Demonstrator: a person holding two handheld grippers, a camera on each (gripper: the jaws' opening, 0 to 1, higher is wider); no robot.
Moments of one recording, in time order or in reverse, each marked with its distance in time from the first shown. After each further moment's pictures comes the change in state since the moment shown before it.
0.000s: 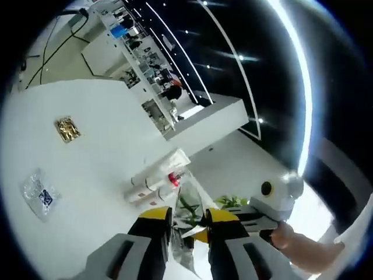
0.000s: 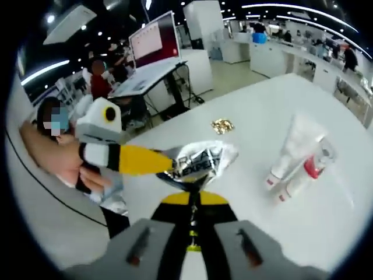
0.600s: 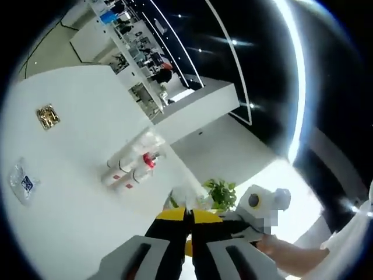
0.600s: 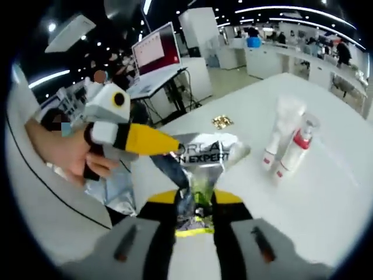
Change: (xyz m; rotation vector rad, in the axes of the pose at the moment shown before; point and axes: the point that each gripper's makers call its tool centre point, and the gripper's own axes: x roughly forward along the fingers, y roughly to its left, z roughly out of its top) left arm 0.003 -0.044 -0.023 0.004 0.104 -0.079; right arm -0.034 0.013 -0.034 0.031 -0.078 0.017
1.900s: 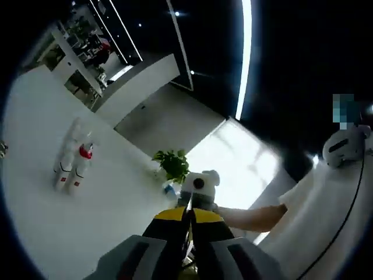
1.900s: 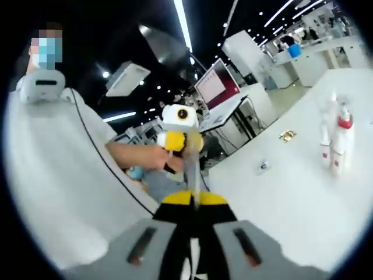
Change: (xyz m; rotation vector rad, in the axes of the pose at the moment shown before) left arm -0.029 -0.083 -0.035 0.227 0.234 -0.396; right arm -0.076 0.070 -0.007 0.123 -0.298 0.601
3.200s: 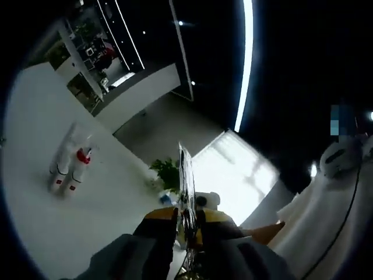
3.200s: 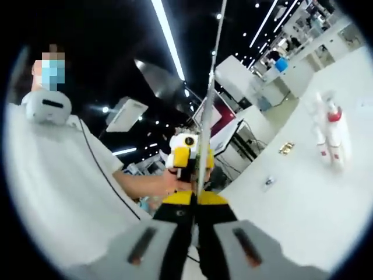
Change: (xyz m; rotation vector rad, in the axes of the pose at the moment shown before) left arm 0.013 0.010 0.009 -0.057 -0.065 -0.005; right arm -0.009 0.008 0.027 0.102 -0.272 -0.005
